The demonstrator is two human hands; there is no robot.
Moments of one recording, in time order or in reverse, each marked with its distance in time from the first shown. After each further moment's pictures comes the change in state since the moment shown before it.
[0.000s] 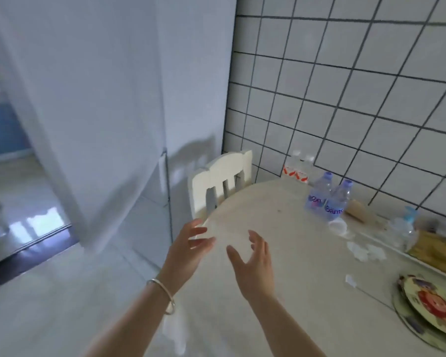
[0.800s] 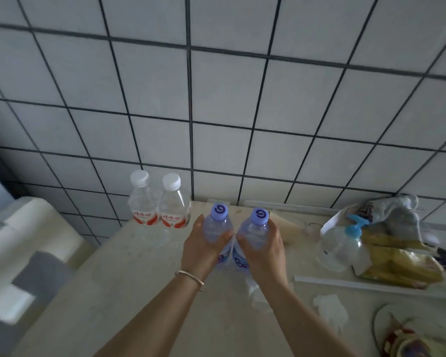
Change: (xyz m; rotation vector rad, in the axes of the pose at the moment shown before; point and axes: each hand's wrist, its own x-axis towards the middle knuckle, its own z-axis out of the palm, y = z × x) left_hand 0.416 -0.063 0.485 0.257 -0.453 0.018; right_hand 0.447 0.313 -0.154 0.068 0.553 0.376
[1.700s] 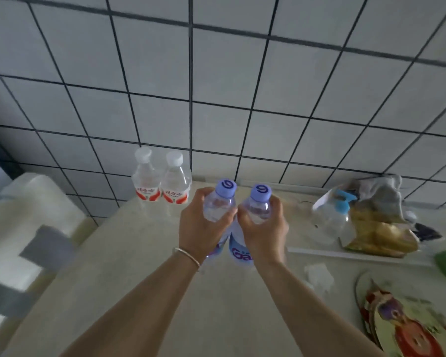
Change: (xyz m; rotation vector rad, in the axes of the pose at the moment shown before) left_hand -0.038 0.023 -0.025 -0.062 0.128 0.348; right_hand -0.041 -0.049 -0.013 0.130 0.135 -0.051
